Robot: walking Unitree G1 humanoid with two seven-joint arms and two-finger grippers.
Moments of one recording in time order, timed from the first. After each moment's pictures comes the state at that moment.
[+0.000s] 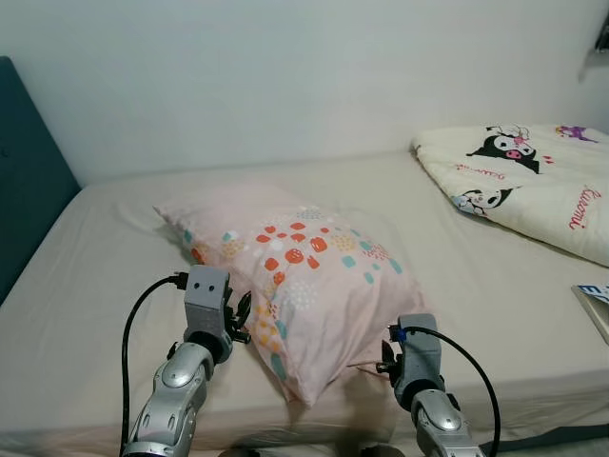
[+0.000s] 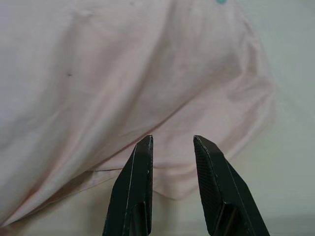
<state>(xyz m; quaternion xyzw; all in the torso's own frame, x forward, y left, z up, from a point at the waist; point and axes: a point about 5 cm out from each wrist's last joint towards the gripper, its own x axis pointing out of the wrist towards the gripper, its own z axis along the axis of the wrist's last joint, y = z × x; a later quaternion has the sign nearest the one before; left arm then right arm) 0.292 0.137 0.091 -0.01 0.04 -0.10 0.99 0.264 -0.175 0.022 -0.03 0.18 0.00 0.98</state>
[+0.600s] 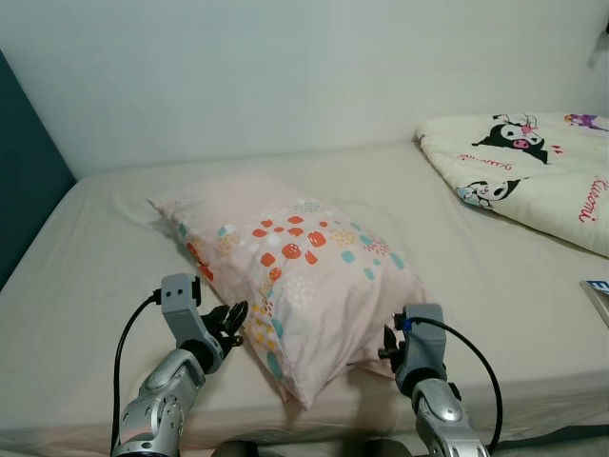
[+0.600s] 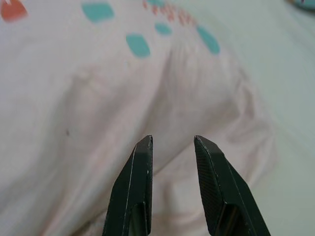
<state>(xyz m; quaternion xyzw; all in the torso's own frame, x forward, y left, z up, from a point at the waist) 0.294 0.156 0.061 -0.27 0.15 -0.09 0.95 0.277 -0.174 0.049 -0.02 0.10 -0.01 0.99</state>
